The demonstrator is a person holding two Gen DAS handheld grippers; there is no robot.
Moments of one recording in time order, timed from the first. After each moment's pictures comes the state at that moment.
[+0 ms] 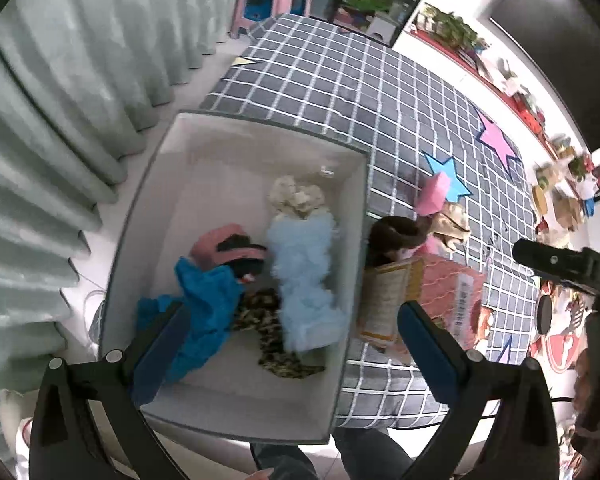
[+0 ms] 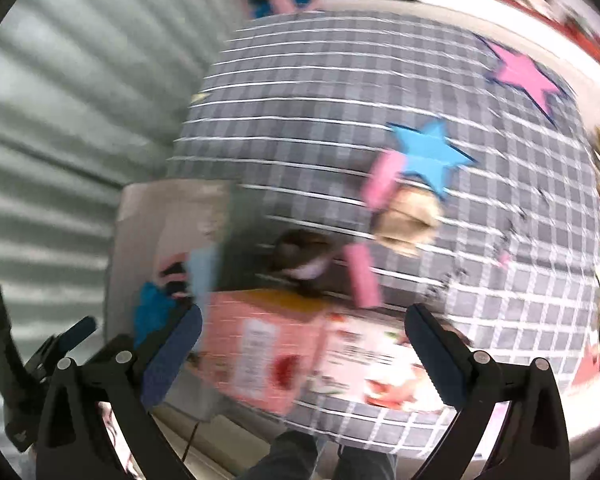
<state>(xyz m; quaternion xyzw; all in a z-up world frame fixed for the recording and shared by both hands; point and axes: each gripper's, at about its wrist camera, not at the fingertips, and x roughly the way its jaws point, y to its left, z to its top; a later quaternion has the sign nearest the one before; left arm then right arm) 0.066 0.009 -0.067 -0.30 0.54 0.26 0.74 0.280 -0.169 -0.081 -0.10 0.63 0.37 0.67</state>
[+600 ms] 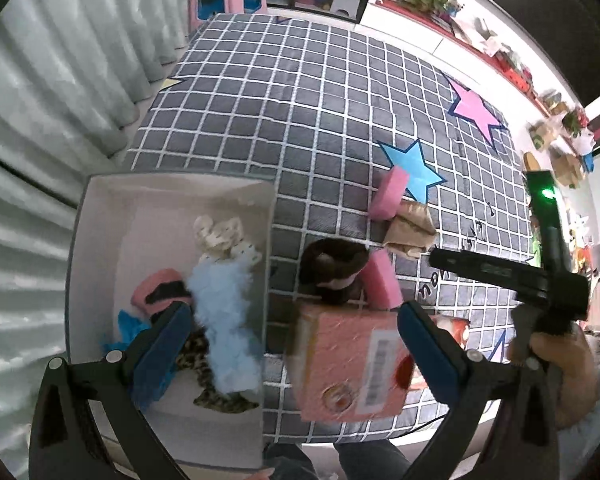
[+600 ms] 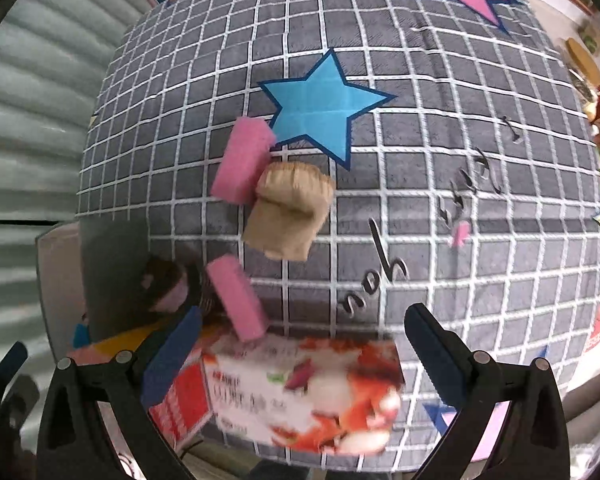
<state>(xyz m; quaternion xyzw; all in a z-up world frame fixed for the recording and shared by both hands) 0.172 -0.019 -0.063 -0.25 0.59 0.22 0.74 0.363 -0.178 -0.178 -0.07 0.69 0.31 0.65</state>
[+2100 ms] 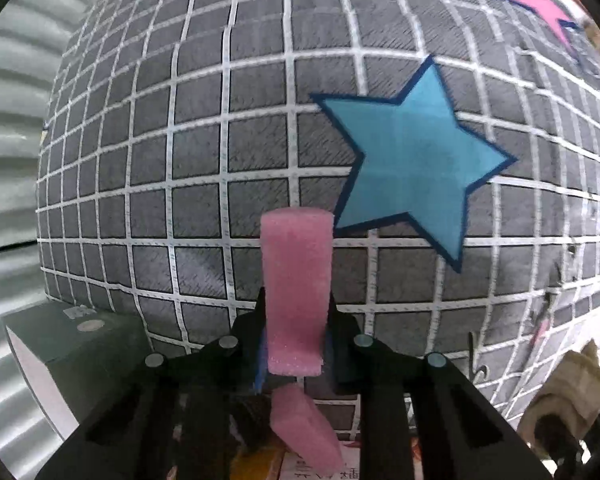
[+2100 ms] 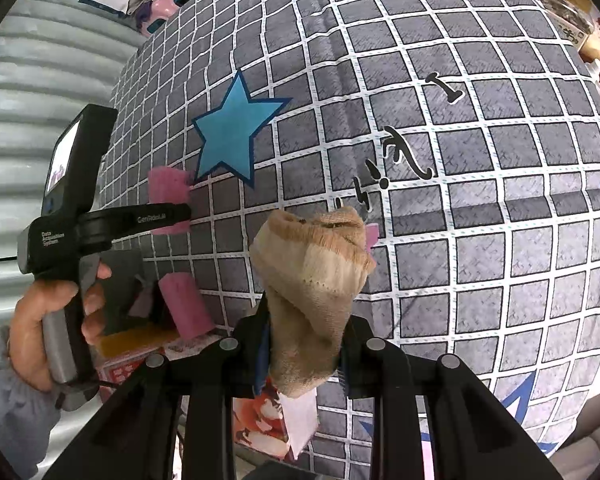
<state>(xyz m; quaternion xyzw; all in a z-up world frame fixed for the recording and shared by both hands) 0.387 -0.069 -0.230 -0.12 0.73 0.23 0.63 0.412 -0.288 -0.216 0.04 0.71 0.35 0.62</state>
